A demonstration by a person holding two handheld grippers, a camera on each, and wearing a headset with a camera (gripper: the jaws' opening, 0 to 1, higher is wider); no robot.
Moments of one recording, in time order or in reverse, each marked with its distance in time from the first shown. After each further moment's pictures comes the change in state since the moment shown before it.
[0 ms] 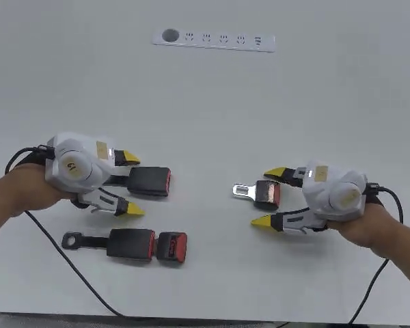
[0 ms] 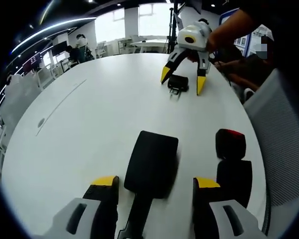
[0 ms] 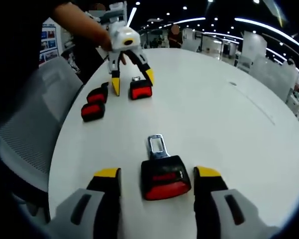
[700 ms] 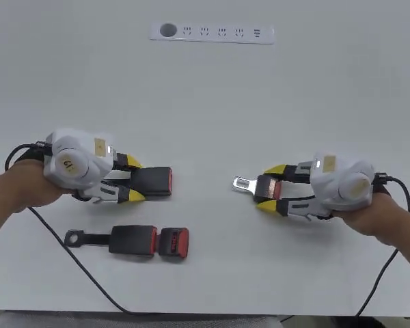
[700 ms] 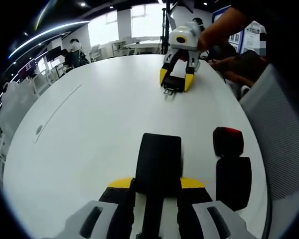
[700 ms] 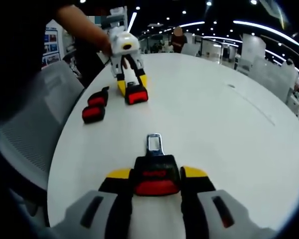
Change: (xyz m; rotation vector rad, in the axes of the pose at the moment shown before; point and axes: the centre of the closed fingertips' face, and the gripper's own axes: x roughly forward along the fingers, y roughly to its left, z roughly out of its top) left arm 0.020 -0.001 0.000 0.043 0.009 -0.026; right arm -0.005 -0.006 0.000 0.020 -0.047 0.018
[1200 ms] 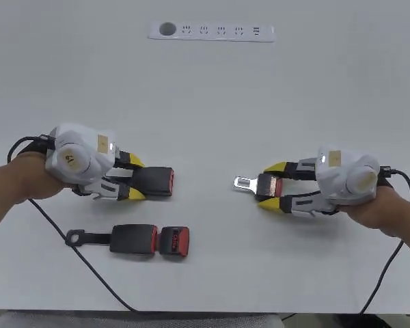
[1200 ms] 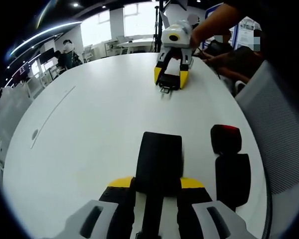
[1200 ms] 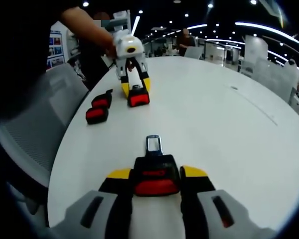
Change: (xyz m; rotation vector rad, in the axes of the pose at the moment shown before) left arm -0.002 0.008 0.006 0.031 0.009 -0.038; right arm 0.004 0.002 0.007 -0.003 -0.033 0.036
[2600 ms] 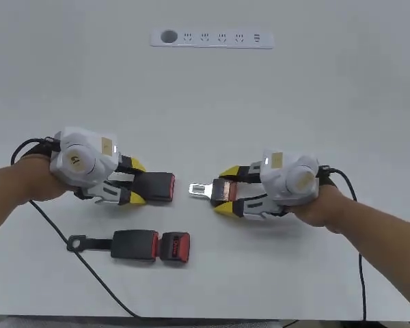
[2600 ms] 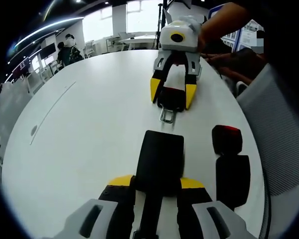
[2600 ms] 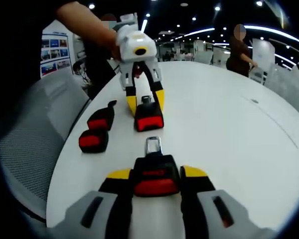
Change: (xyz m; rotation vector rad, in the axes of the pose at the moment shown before) left arm -0.015 -0.008 -0.004 -0.015 0.026 -0.005; right arm 0.067 0.026 0.050 -0.034 -0.050 0.073
